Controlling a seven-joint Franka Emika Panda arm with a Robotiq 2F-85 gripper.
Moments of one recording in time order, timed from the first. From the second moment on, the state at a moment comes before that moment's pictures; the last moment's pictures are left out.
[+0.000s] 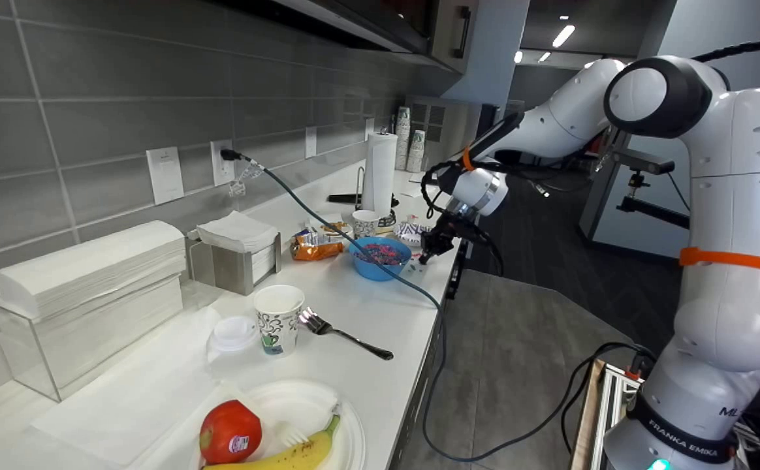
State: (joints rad) arm -0.34 0.35 -0.04 -2.10 0.78 2.58 -0.59
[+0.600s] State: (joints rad) arm -0.33 0.31 -0.05 -2.08 0.80 2.58 -0.57
